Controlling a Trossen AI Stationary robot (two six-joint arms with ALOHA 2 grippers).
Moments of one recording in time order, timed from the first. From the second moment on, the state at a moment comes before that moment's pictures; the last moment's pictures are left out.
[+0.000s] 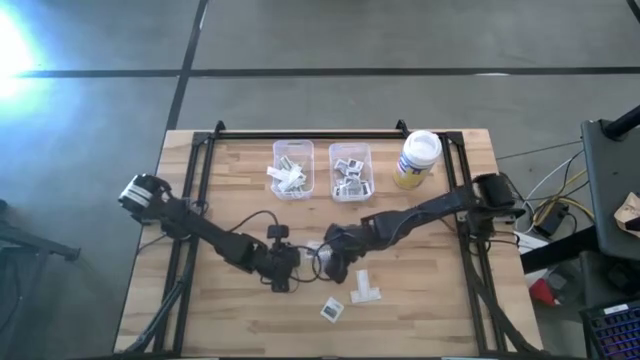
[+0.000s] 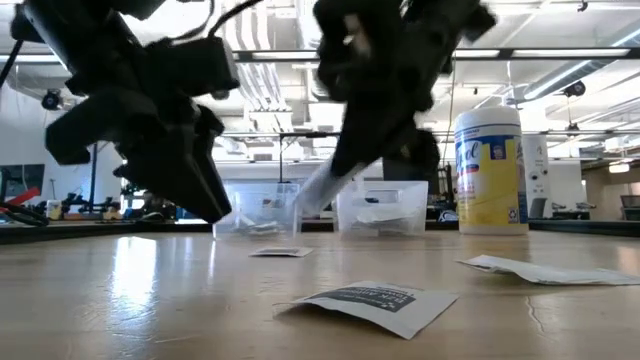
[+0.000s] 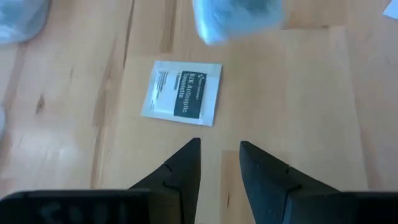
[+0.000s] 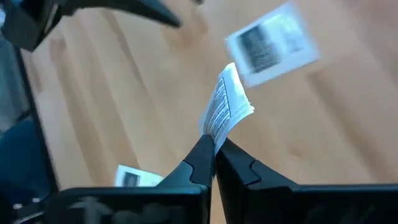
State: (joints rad) left arm -0.43 1.63 0.86 -0.23 -0.42 -0.31; right arm 0.20 1.86 1.22 -0.30 -0.09 0.85
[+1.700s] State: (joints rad) left arm -0.50 1.55 0.86 -0.18 -0.62 -0.34; right arm -0.16 1.49 1.05 -0.53 0.41 0.79
